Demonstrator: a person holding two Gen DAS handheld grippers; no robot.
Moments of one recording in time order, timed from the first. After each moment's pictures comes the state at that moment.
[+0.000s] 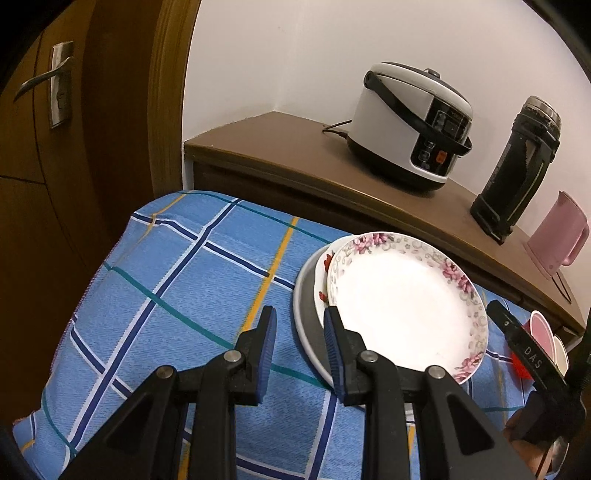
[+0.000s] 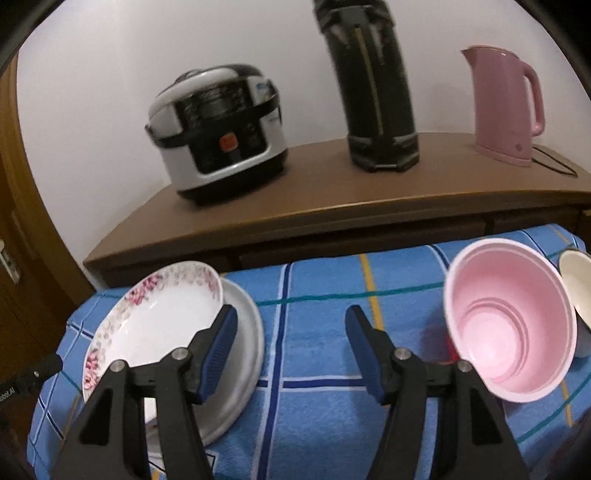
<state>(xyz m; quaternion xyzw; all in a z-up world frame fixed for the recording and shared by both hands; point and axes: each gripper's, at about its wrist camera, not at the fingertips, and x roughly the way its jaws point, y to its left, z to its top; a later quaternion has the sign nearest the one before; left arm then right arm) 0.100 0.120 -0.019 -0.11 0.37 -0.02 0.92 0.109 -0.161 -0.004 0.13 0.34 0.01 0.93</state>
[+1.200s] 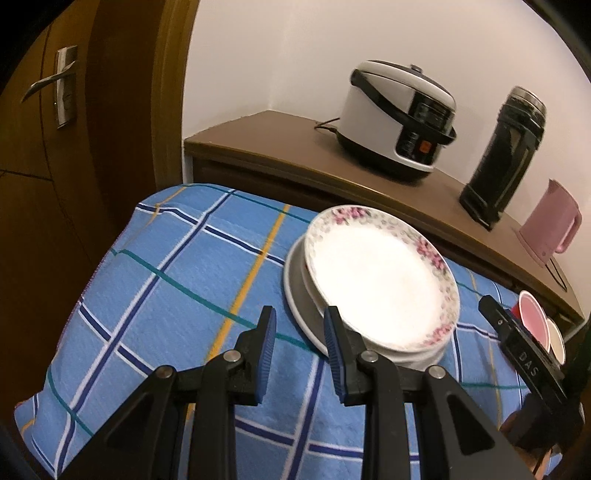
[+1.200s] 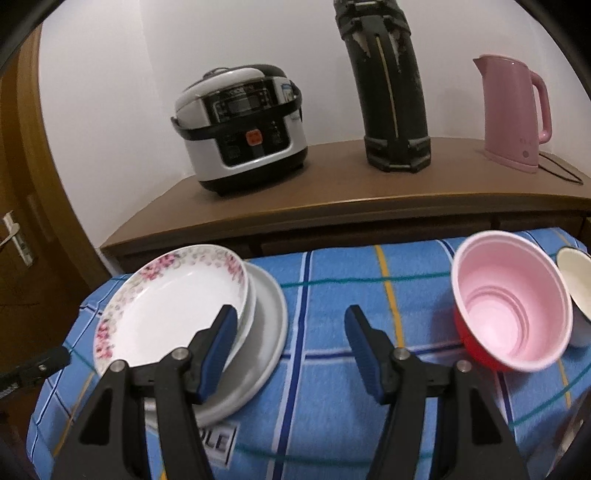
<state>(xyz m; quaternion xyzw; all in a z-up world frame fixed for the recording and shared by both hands) 0.067 0.105 -0.015 -0.10 0.37 -0.03 0.92 0.076 -0.148 0.004 0.12 0.33 0.04 0.94</state>
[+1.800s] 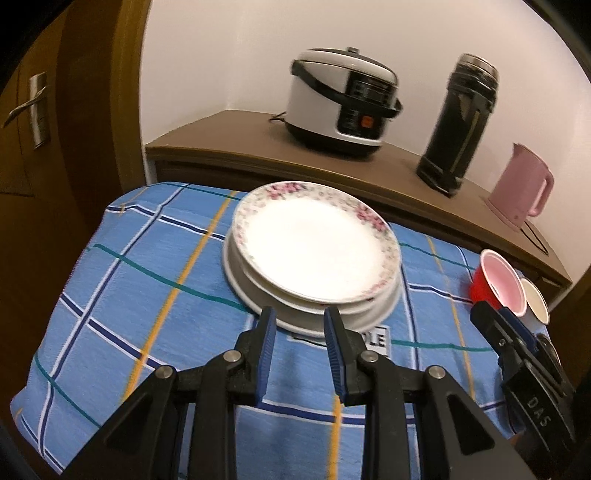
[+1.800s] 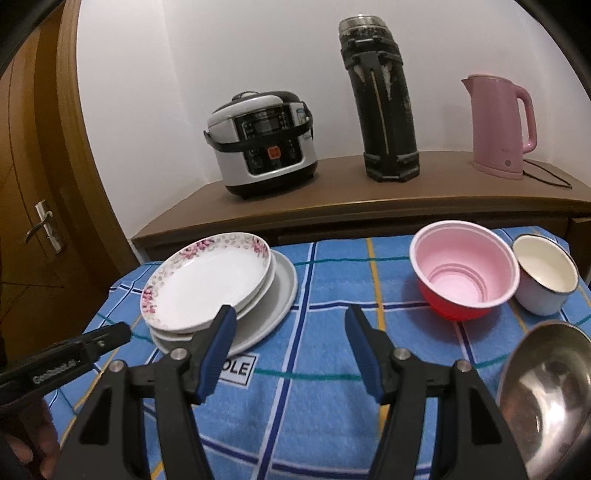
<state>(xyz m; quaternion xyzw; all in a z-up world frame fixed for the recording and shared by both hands) 0.032 0.052 -0.011 -0.06 0.37 -0.08 0.92 -0.002 -0.157 0.026 0.13 0.31 0.06 0.94</state>
